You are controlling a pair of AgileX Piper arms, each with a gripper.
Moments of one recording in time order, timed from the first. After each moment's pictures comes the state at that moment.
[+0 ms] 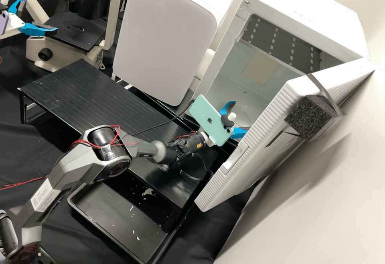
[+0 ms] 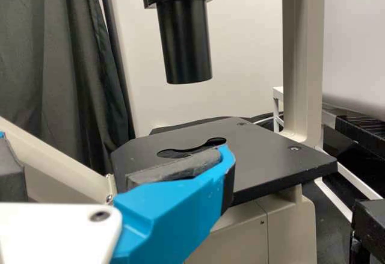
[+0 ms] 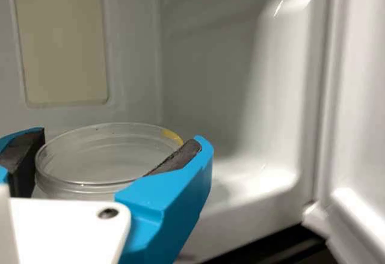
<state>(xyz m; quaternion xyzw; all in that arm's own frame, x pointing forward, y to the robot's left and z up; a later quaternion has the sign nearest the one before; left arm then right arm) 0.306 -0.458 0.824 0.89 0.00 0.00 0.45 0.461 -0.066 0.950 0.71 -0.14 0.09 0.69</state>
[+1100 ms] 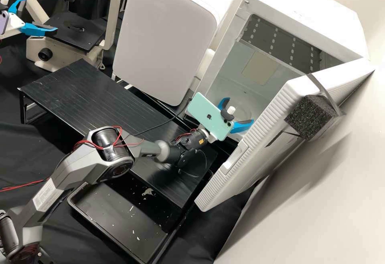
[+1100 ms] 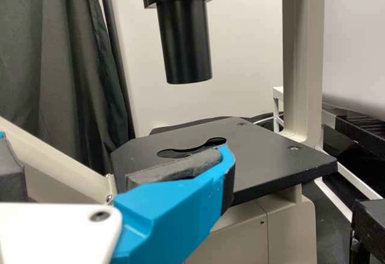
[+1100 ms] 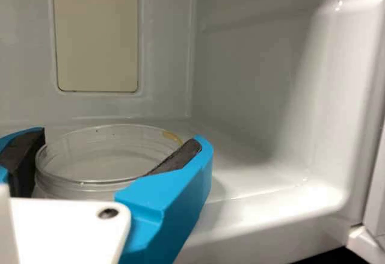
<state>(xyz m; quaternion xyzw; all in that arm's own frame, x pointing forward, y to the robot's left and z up) 0.306 -0.458 0.824 0.89 0.00 0.00 0.45 0.468 -0.064 0.957 0.69 -0.10 0.08 0.71</state>
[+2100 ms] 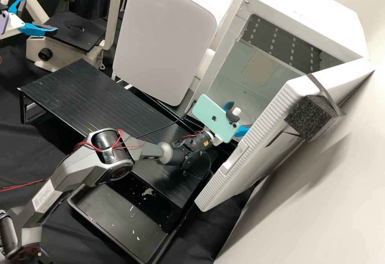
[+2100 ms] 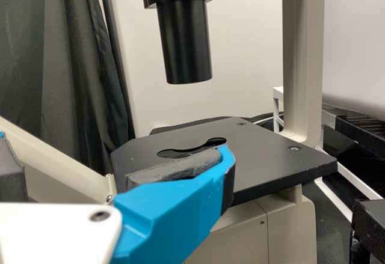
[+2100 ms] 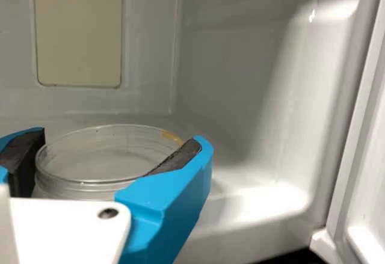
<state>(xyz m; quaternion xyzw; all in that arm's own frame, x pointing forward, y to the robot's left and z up) 0.306 -0.458 0.824 0.89 0.00 0.00 0.45 0.463 -0.061 0.975 0.68 -0.11 0.07 0.72</state>
